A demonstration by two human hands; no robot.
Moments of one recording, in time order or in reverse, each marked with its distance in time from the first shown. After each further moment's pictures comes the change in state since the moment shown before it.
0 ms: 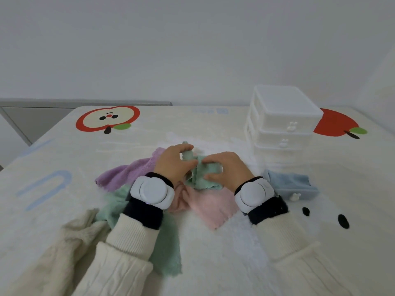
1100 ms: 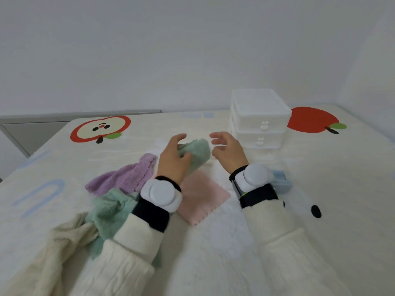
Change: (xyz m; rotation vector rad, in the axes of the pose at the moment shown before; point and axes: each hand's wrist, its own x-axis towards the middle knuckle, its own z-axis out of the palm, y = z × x) left_hand -0.017 0.049 0.036 -0.113 0.228 0.106; right_hand -0.007 0.008 -0.045 0.685 0.270 0.157
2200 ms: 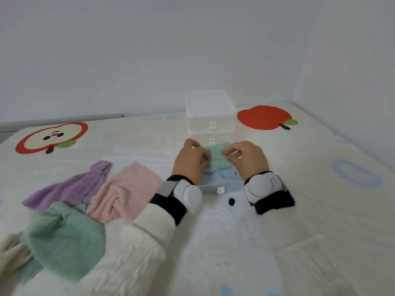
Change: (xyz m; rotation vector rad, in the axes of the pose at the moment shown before) left_hand -0.011 0.047 0.127 0.414 -0.269 0.310; right_hand -0.021 0.054 -0.144 -0.564 0.221 -0.135
